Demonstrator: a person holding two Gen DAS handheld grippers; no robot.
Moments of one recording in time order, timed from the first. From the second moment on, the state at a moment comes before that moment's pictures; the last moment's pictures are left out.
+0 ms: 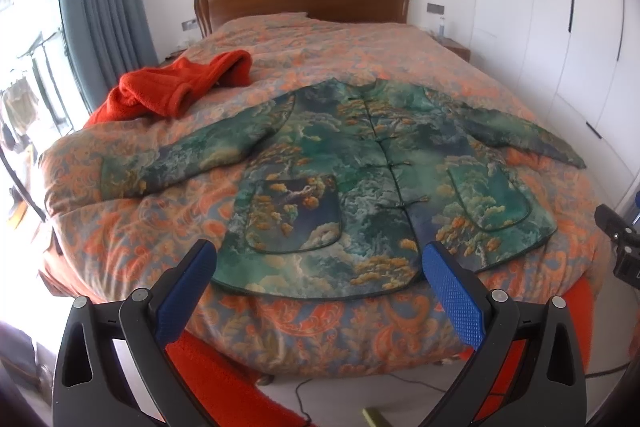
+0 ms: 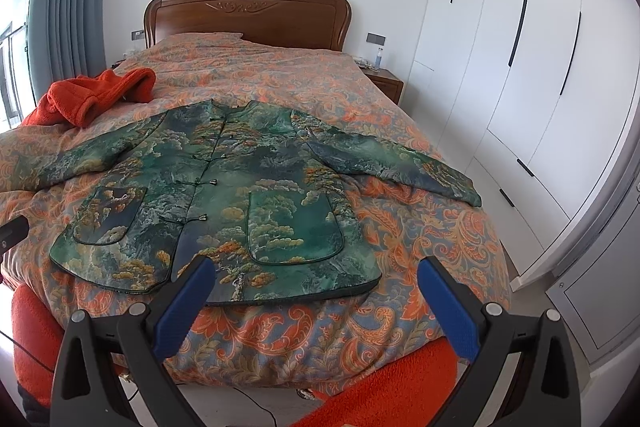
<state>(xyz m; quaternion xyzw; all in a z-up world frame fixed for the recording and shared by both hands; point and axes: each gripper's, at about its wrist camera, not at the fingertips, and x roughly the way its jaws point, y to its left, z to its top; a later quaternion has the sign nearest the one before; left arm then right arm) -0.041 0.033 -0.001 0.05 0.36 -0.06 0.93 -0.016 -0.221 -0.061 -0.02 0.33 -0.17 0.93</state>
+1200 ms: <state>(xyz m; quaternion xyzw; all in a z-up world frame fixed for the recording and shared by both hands) -0.024 0.035 -0.009 0.04 0.36 -0.06 0.93 -0.005 -0.231 -0.069 0.00 0.31 -0.14 0.94</state>
